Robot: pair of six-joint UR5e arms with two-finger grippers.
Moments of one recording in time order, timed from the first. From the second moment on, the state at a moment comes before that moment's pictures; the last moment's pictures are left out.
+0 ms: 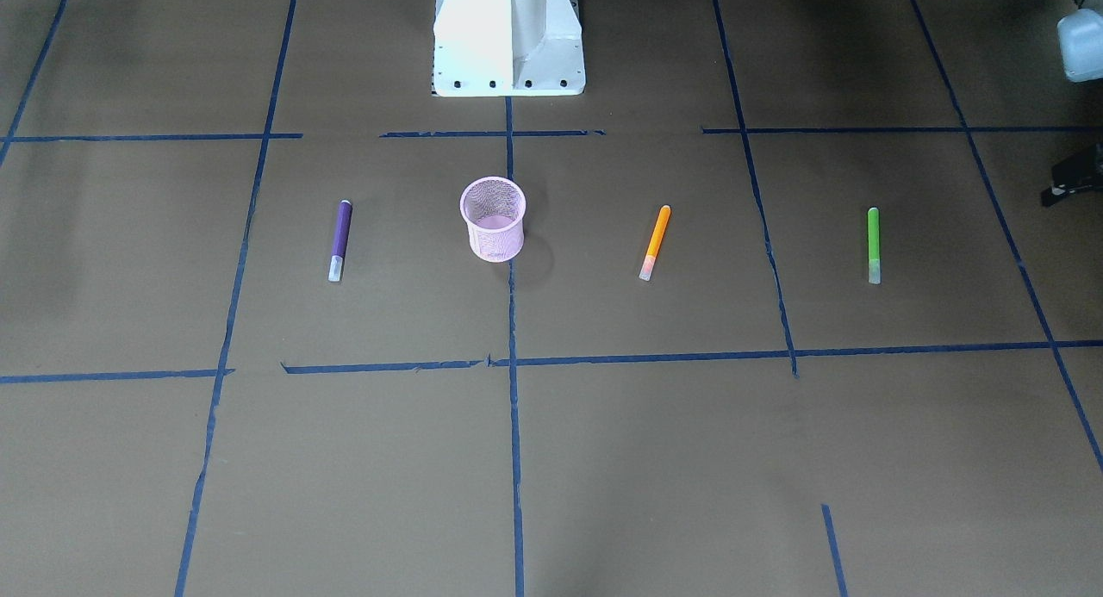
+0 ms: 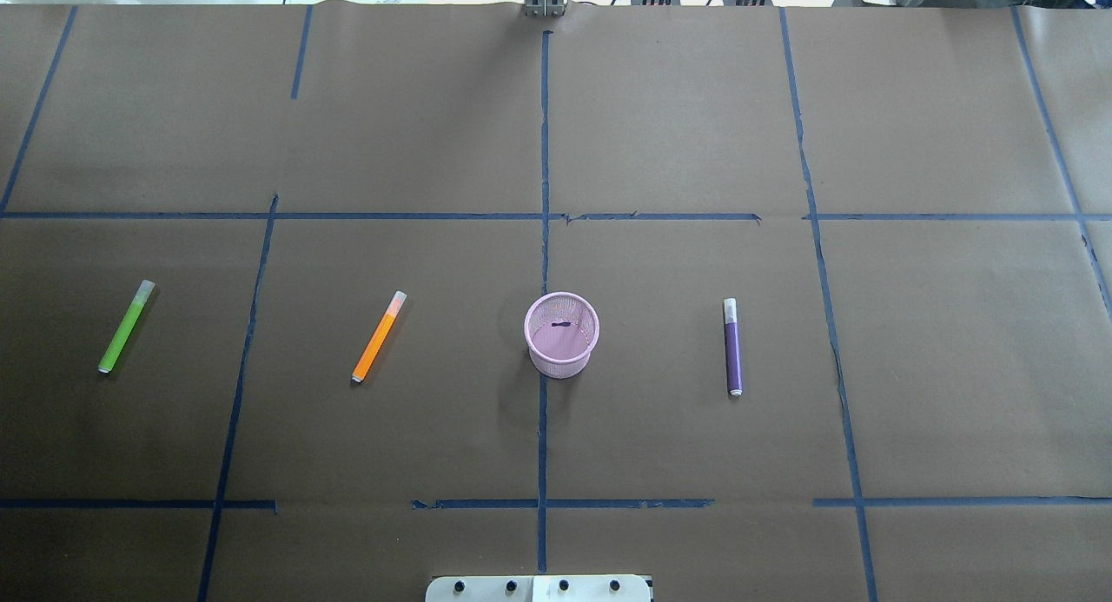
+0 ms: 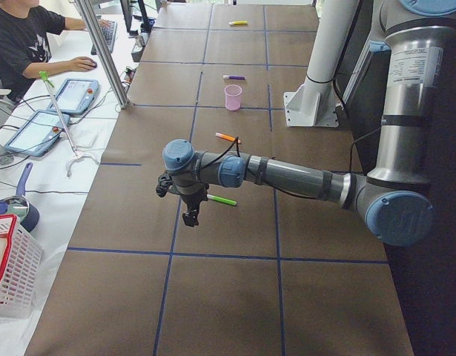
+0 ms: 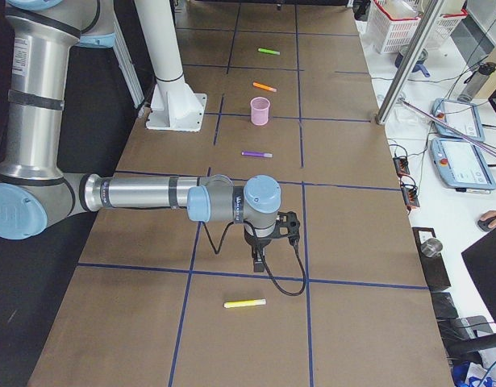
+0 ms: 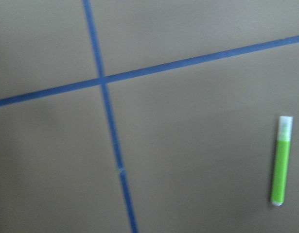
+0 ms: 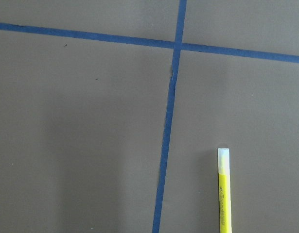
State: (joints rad) left arm -1.33 -1.63 -1.72 -1.50 -2.38 0.01; right arm 1.50 -1.75 1.80 -1.56 2.33 -0.01
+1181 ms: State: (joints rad) left arm -1.08 -1.79 -1.67 -1.55 -2.28 -0.12; right arm 1.41 -1.64 1.23 -1.10 2.31 0.04
